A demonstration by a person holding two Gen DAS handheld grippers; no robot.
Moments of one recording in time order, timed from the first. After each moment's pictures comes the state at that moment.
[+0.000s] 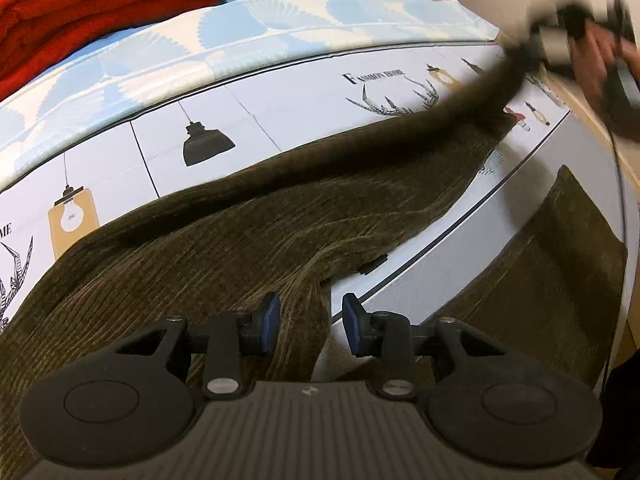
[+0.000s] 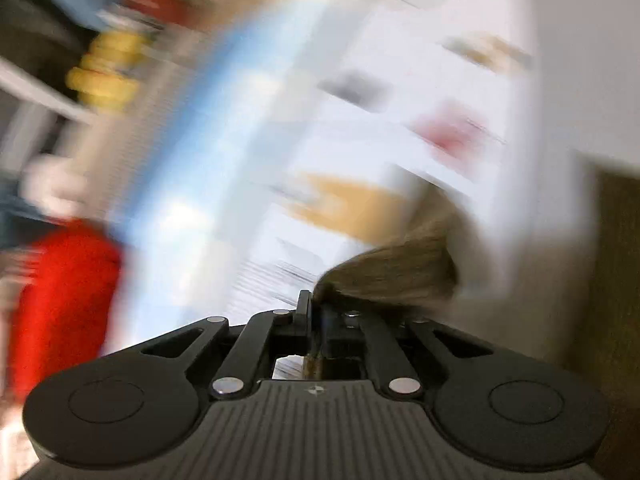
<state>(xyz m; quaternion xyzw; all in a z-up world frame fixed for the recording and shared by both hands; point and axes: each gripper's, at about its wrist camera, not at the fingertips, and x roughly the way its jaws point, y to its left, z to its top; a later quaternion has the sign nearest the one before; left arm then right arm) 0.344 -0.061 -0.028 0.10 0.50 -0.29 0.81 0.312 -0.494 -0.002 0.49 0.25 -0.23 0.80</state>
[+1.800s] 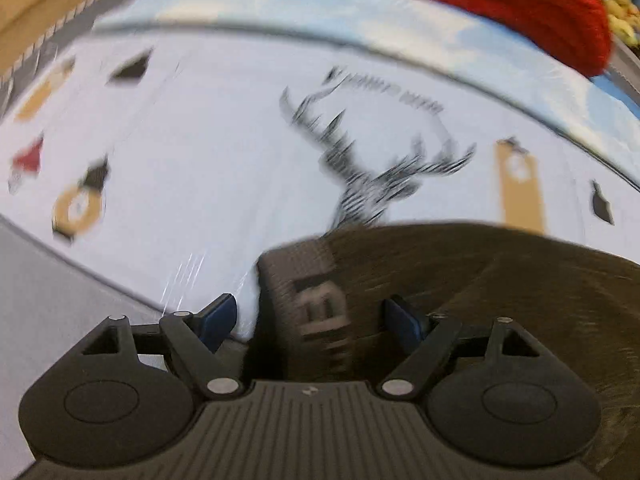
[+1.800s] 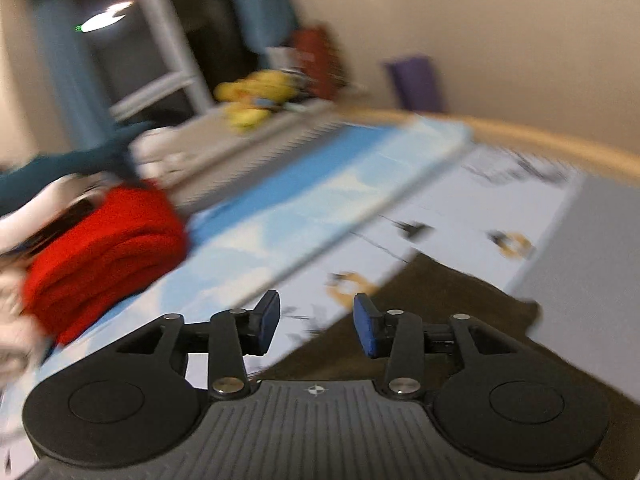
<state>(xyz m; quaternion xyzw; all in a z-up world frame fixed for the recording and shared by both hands) 0.346 0.225 -0.084 -0.10 0.54 0.11 0.83 0.169 -0.445 0.062 0.23 0.20 -0.17 0.94</state>
